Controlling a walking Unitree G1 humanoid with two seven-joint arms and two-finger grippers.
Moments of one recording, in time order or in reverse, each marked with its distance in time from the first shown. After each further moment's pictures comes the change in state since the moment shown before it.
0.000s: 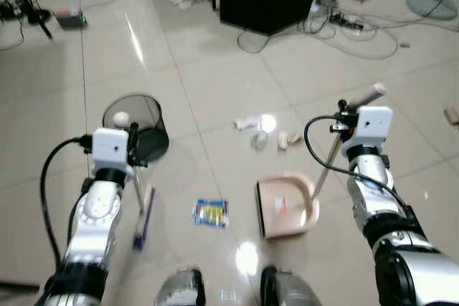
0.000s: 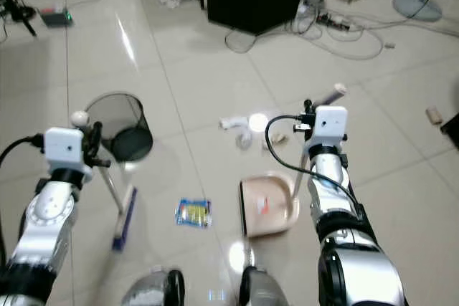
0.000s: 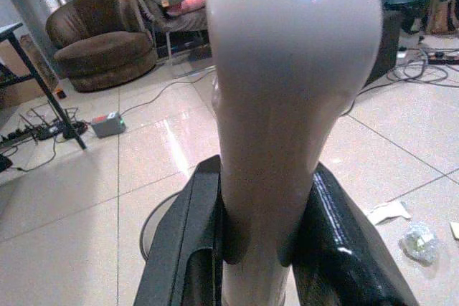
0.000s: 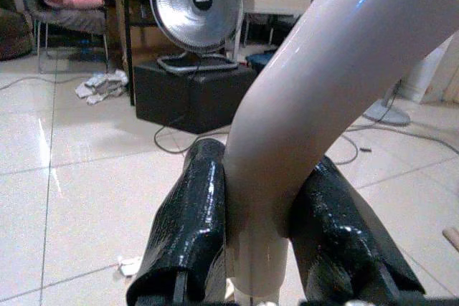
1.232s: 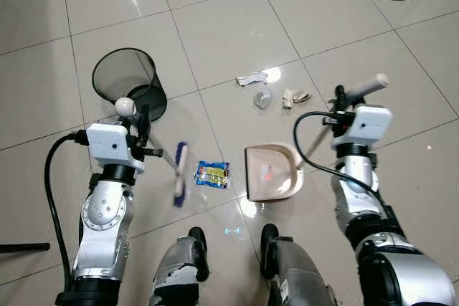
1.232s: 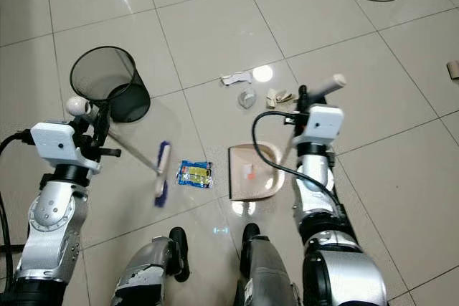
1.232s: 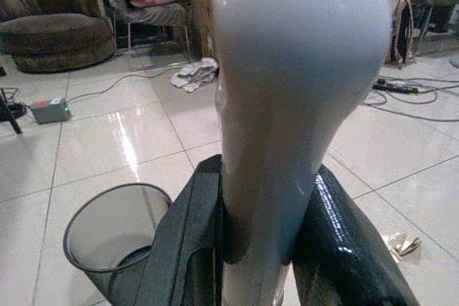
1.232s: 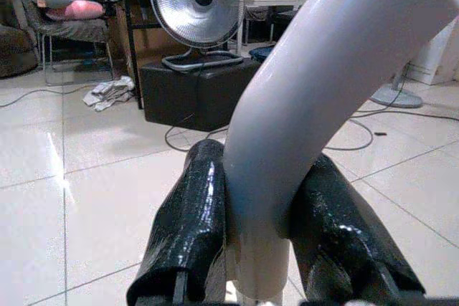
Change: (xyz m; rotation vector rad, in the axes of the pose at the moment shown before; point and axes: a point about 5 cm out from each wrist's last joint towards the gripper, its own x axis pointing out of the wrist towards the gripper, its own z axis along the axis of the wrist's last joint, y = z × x) left arm -0.007 -0.024 0.045 -0.177 -0.197 -0.051; right arm -0.007 0.031 0.016 0.097 -0.190 -0.020
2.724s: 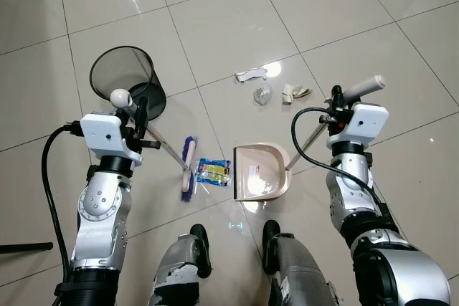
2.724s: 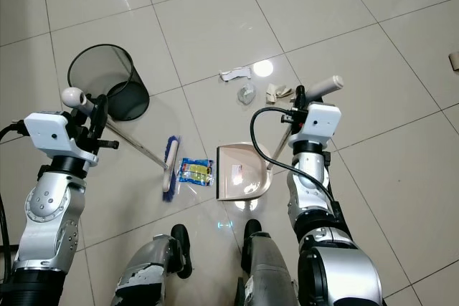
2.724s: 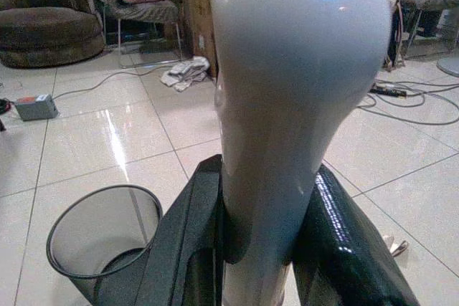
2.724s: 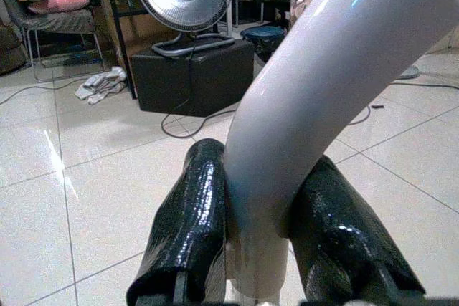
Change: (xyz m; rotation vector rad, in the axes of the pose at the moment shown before) left arm 0.010 0.006 0.005 -0.034 -0.013 -0.011; right arm 0.004 0.003 -0.001 0.045 0.032 -0.022
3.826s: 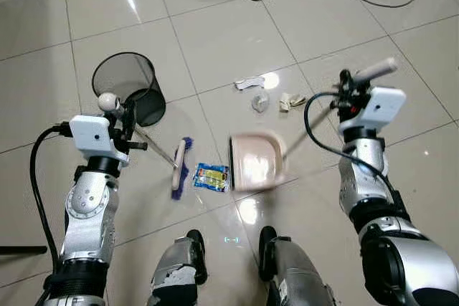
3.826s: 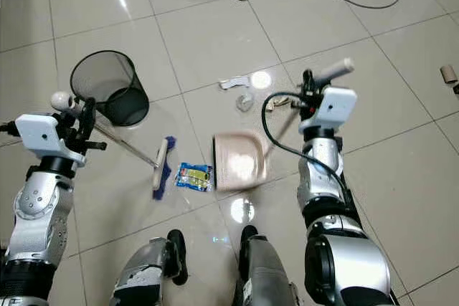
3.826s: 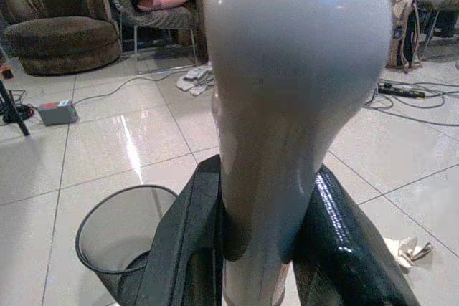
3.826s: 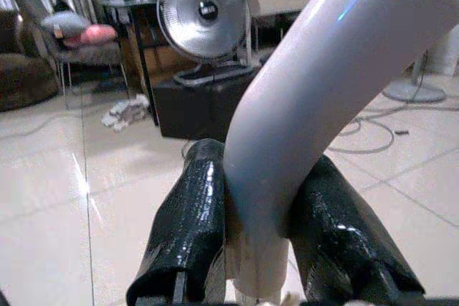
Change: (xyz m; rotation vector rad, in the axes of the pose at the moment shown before) left arm 0.001 0.025 -0.013 0.051 0.035 0.019; right arm 0.019 -0.015 0.012 0.047 -0.005 0.038
